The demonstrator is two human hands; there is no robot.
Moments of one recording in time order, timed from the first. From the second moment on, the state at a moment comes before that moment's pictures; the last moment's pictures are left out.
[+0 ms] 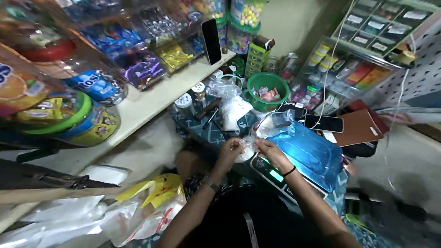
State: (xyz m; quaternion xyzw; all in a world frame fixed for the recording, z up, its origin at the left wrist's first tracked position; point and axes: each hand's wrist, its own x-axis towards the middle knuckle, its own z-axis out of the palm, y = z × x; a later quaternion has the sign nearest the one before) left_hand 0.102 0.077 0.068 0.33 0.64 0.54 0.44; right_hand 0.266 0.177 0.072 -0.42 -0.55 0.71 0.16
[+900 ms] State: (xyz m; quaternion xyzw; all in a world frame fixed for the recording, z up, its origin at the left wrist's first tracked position) left_hand 0.086 0.092 0.149 0.48 0.72 0.44 0.25; right_hand 0.255 0.188 0.178 -0.22 -0.80 0.48 0.28
